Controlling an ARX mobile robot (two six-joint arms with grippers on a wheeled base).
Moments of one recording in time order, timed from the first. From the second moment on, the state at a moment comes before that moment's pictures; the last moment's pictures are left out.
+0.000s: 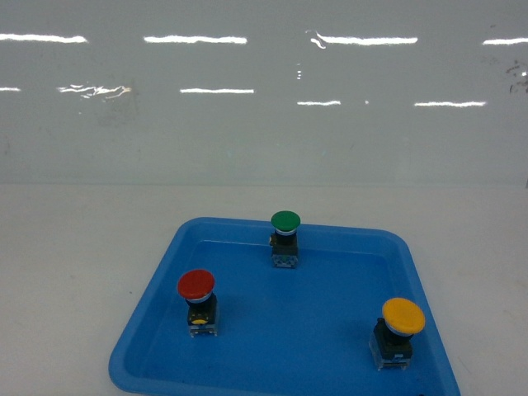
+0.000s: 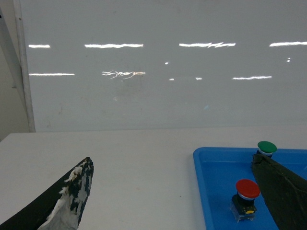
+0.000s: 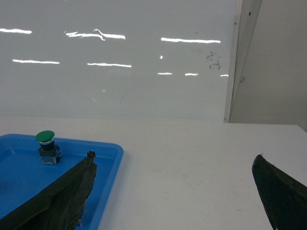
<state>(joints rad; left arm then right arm) 0.00 0.01 0.01 0.00 0.00 0.00 0.00 0.00 0.01 0.00 0.00 -0.01</state>
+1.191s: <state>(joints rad) 0.00 0.01 0.01 0.00 0.00 0.00 0.00 0.00 0.01 0.00 0.00 -0.01</state>
